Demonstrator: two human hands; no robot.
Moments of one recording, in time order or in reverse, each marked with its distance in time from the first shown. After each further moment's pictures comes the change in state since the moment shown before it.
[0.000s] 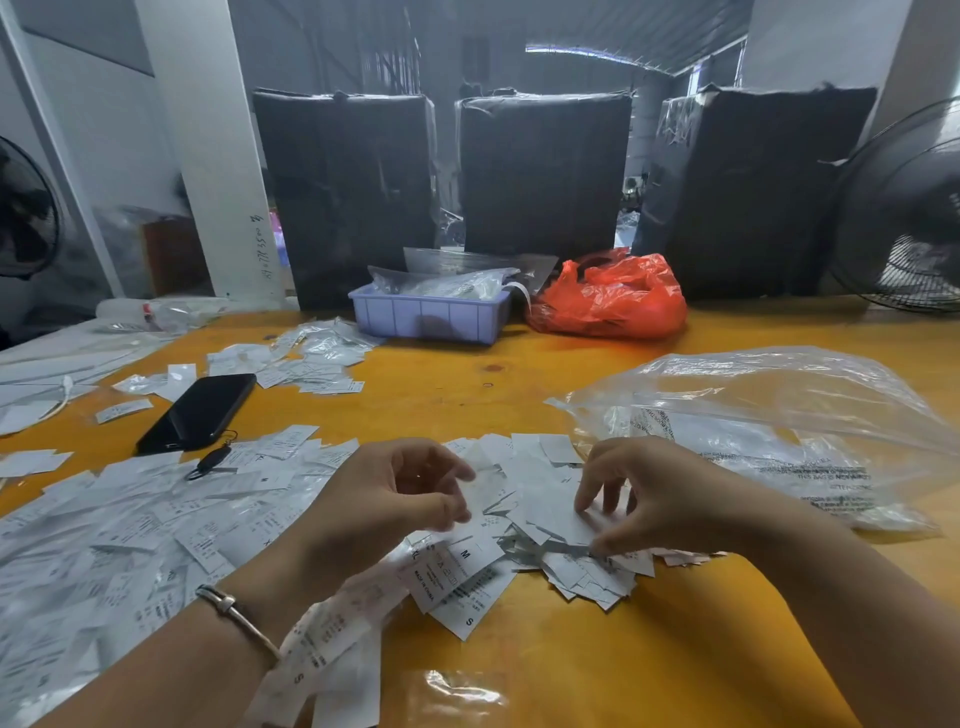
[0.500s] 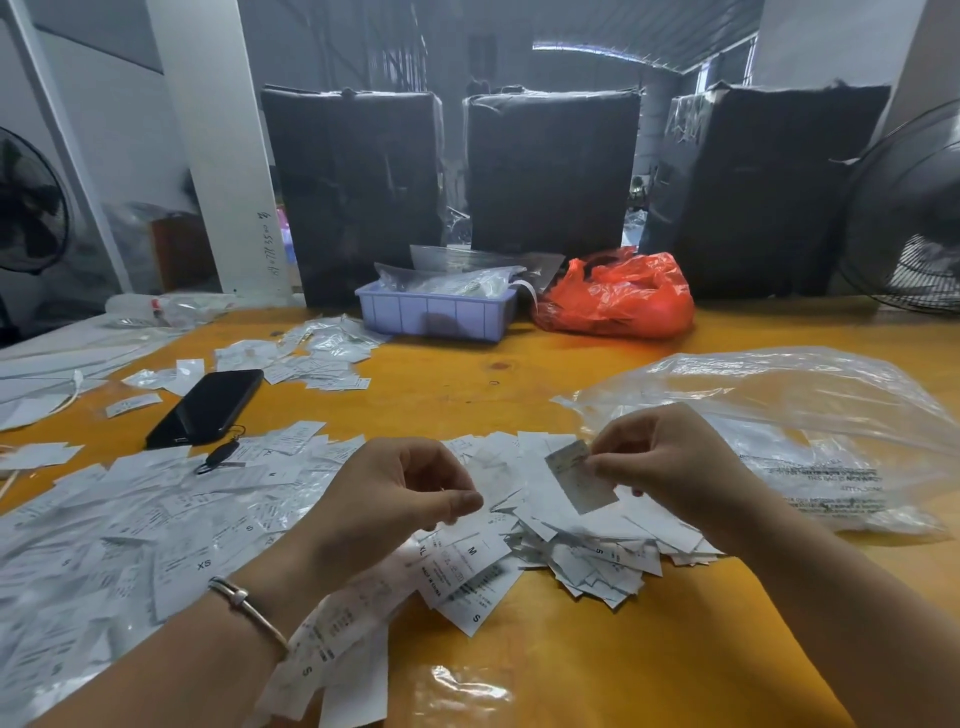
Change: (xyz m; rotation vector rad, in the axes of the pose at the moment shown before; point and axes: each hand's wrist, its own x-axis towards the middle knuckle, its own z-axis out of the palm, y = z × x) left_hand 0.002 -0.003 0.000 0.136 0.011 0.060; right_hand 0.005 -0.007 0.005 0.497 0.376 0.019
